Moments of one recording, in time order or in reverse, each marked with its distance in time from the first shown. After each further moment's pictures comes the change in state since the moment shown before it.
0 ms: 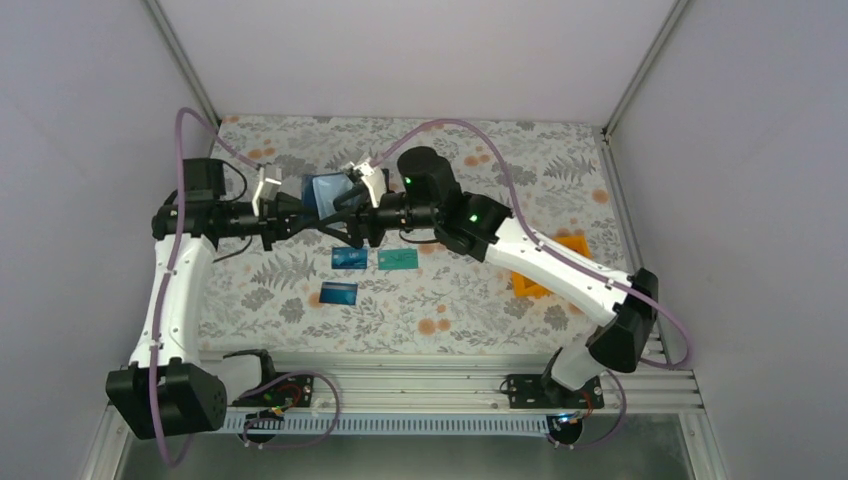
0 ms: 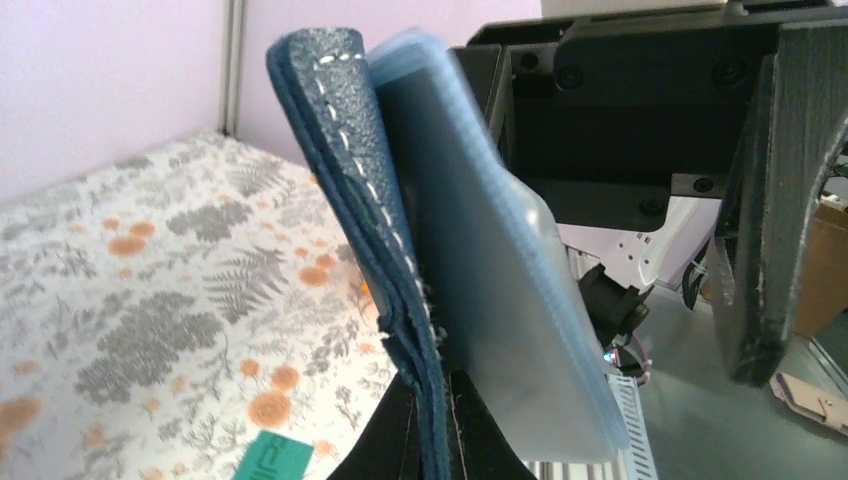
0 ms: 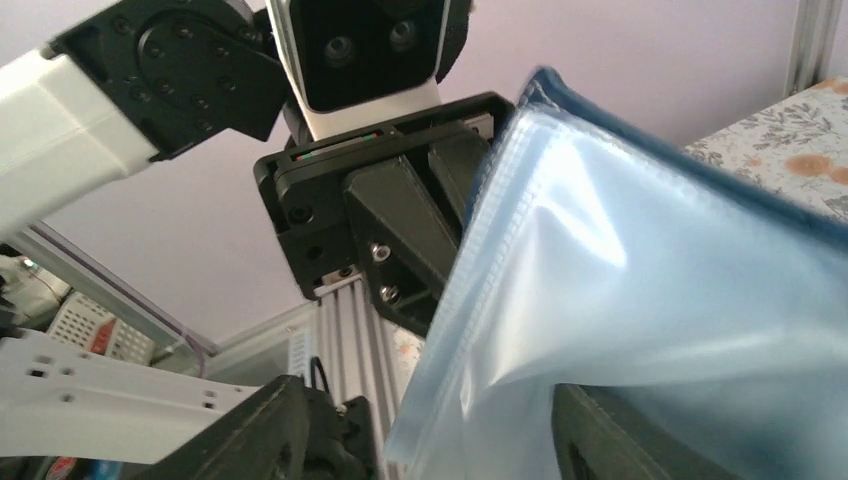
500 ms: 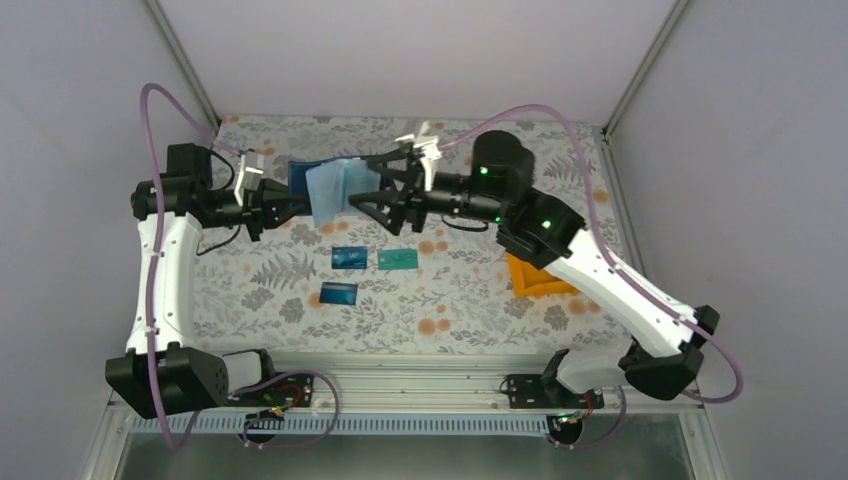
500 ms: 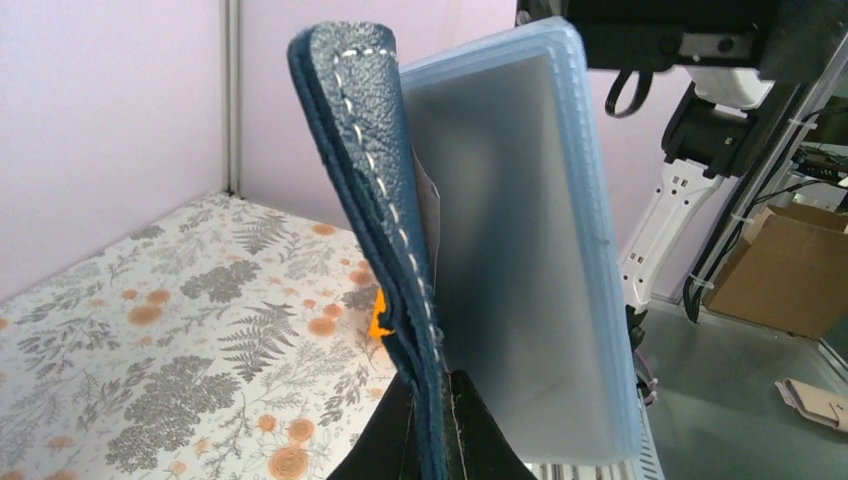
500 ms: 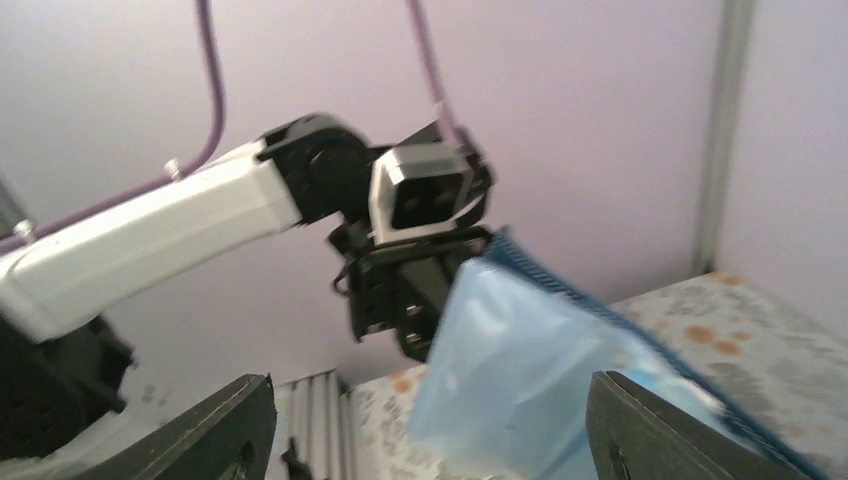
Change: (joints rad) left arm 0.061 0.104 0.250 -0.382 0.093 0.359; right arm -0.029 -0.204 0.050 -0.028 0.009 -0.116
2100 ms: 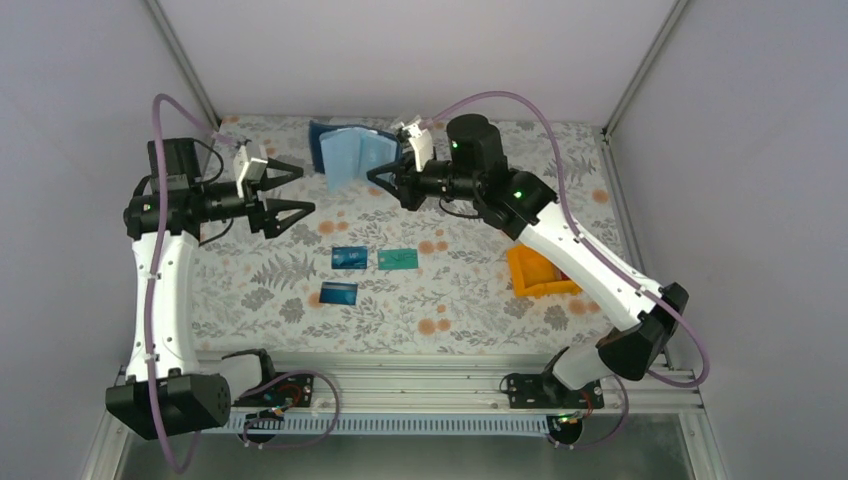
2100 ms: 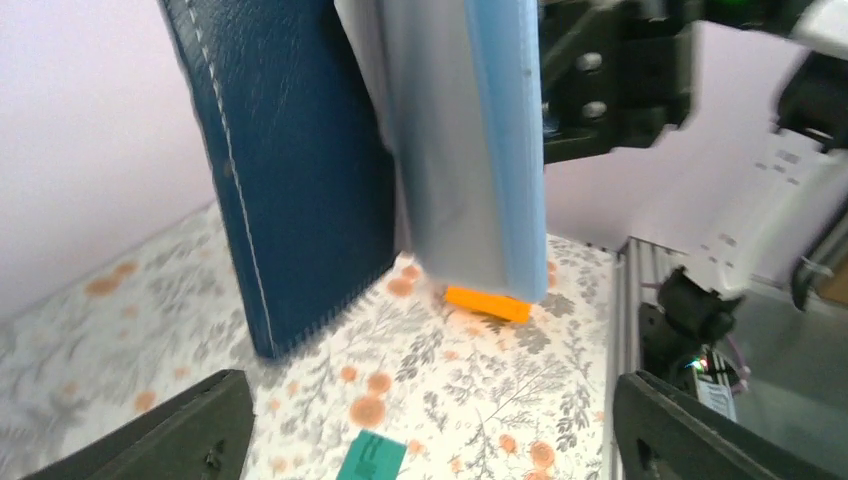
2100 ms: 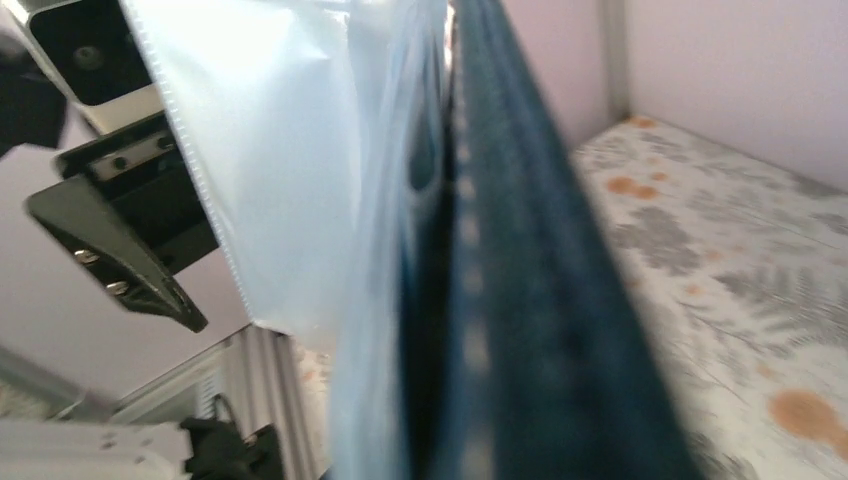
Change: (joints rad) left arm 0.009 -0.094 -0.008 0.275 -0.148 -0.322; right arm -0.161 0.121 0.009 -0.104 -0.047 0.047
